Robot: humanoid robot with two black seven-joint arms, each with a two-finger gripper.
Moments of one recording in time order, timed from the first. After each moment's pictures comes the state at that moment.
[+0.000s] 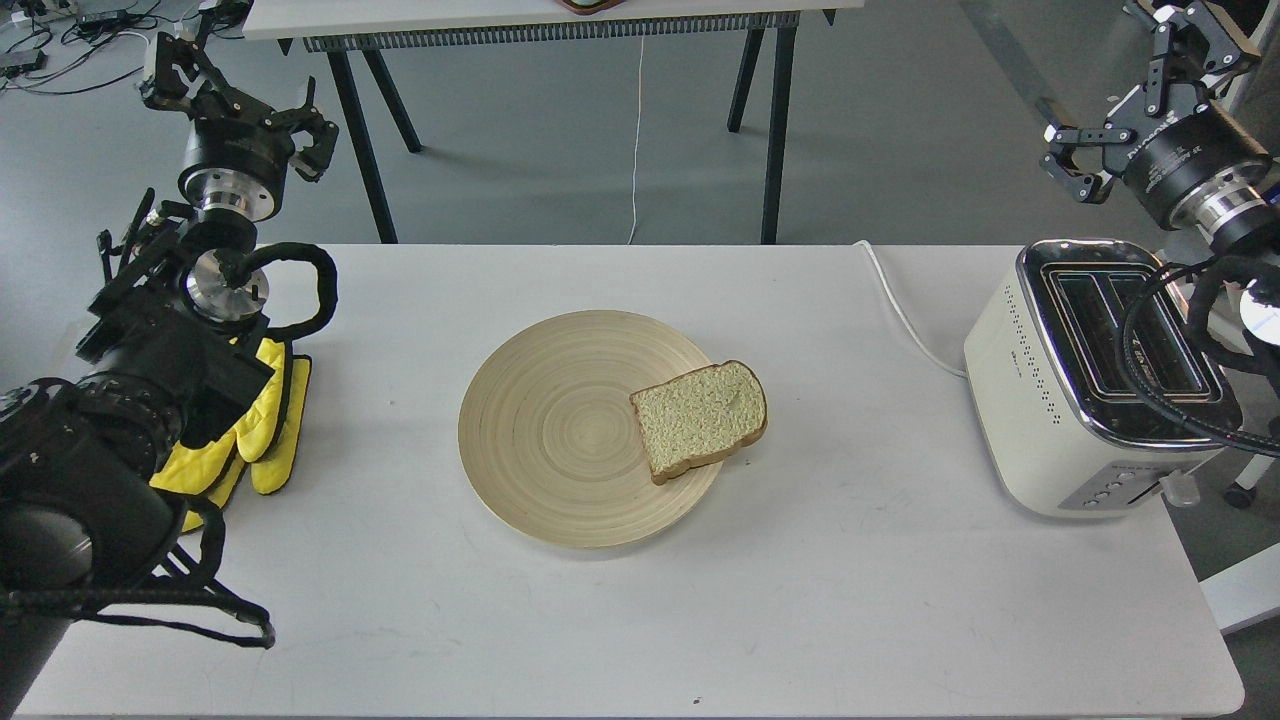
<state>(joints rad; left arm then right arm) -1.06 0.10 -0.62 -0.02 -0.35 -0.49 -0.38 0.78 -0.56 0.93 0.77 -0.19 0.41 0.12</state>
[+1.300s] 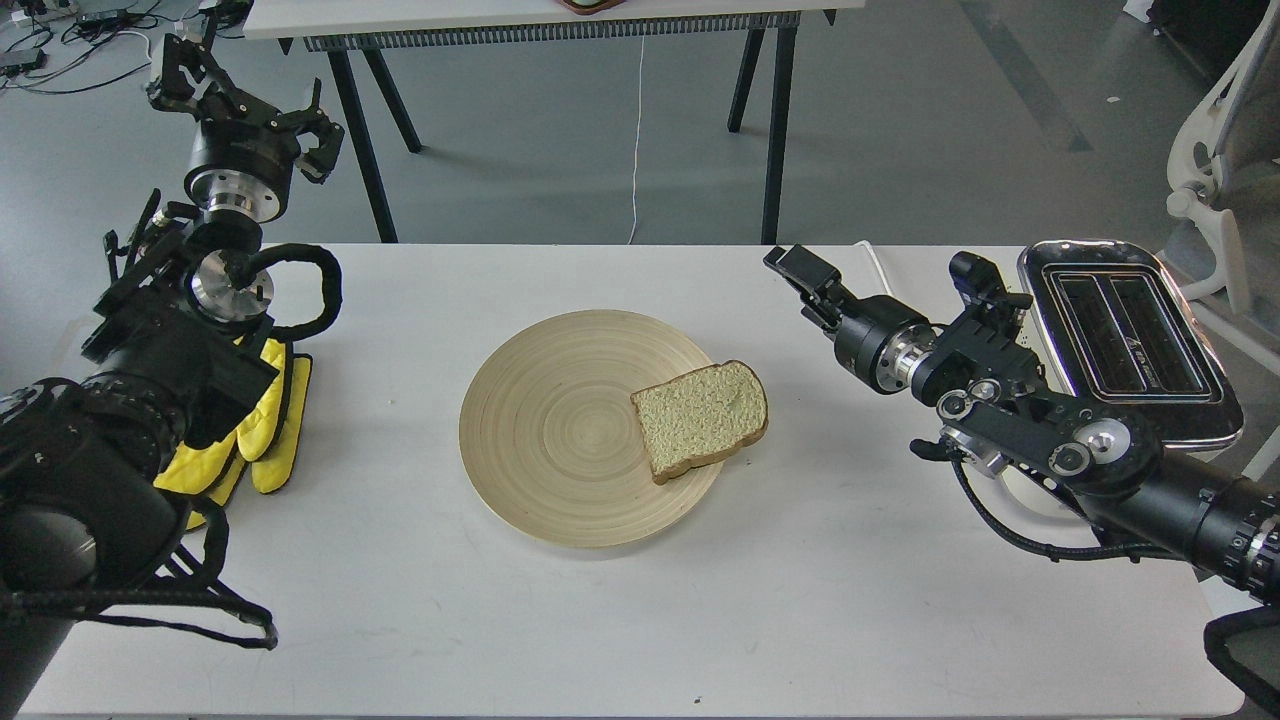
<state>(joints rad) -1.06 0.09 -0.62 -0.02 -0.35 -0.49 -0.38 0.83 -0.29 0.17 0.92 -0.84 -0.17 0.13</state>
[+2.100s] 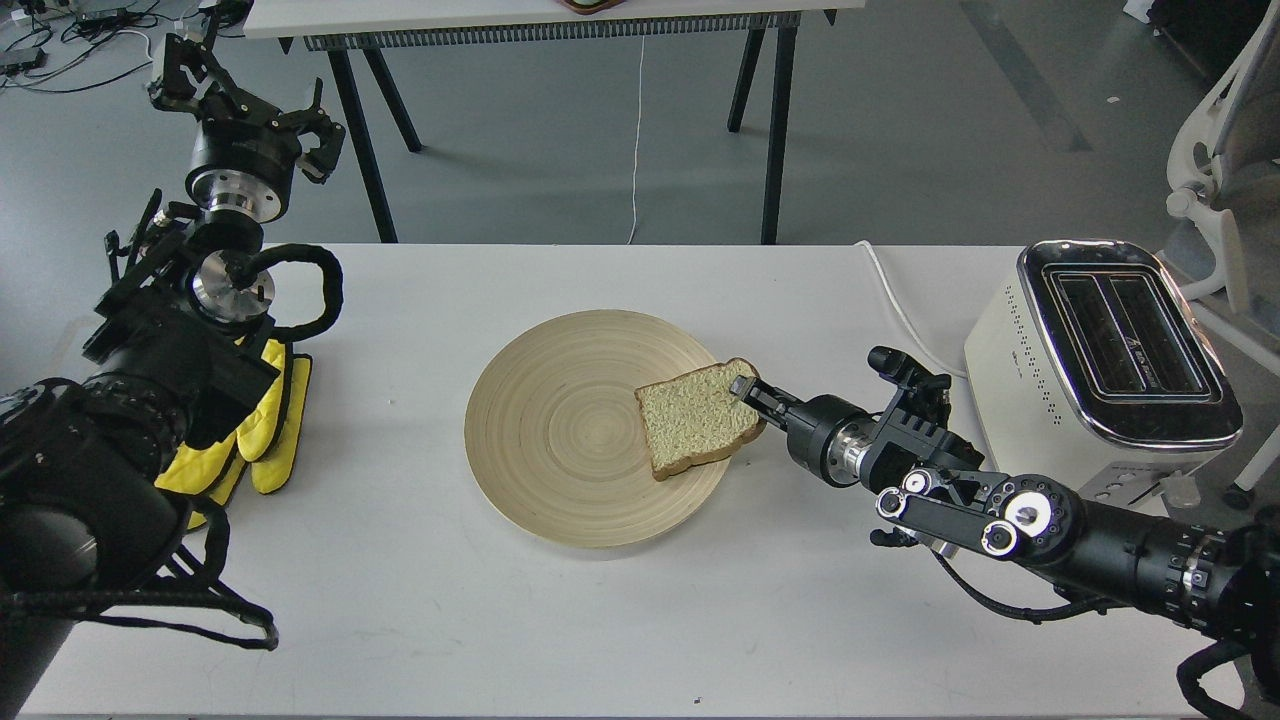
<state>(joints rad) -1.06 0.09 -0.62 -0.02 -0.35 -0.49 -0.38 0.82 -0.23 0.02 0.92 -0.85 -0.21 0.10</state>
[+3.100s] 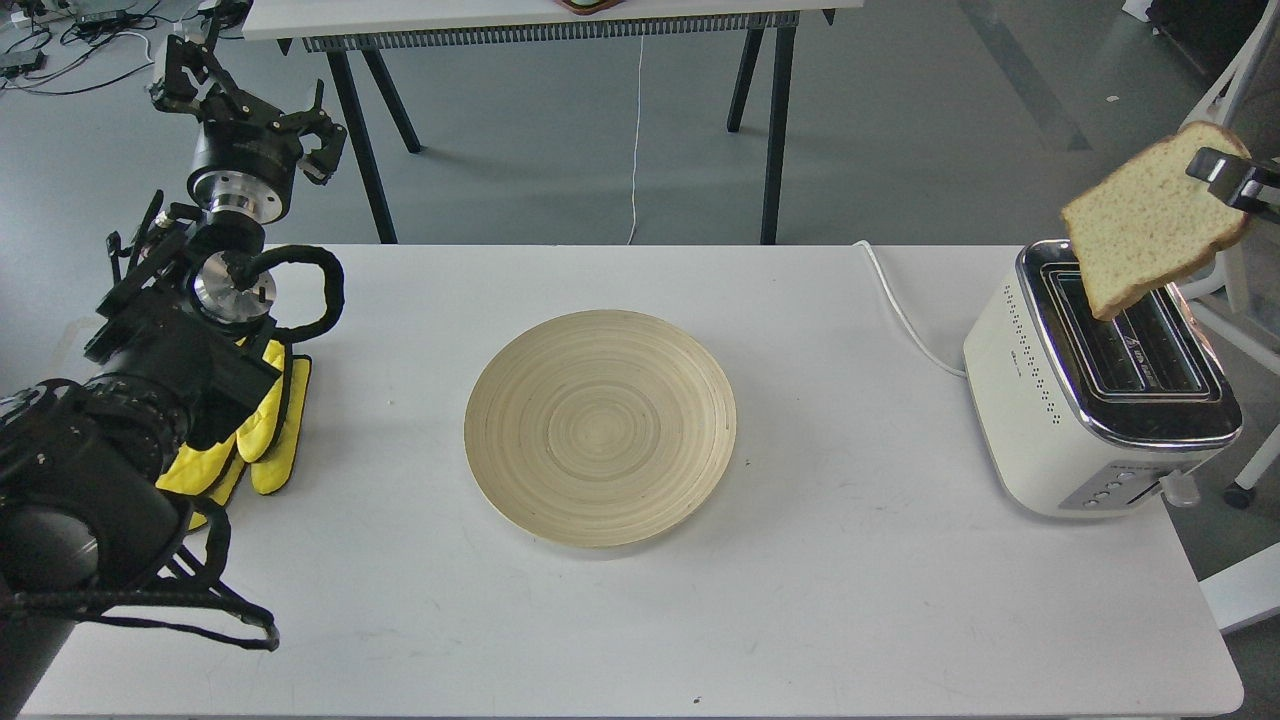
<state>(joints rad) -1.06 0.08 -0.62 -0.02 -0.35 -0.49 -0.38 1.17 -1.33 0.00 1.48 -1.12 -0.01 0.10</state>
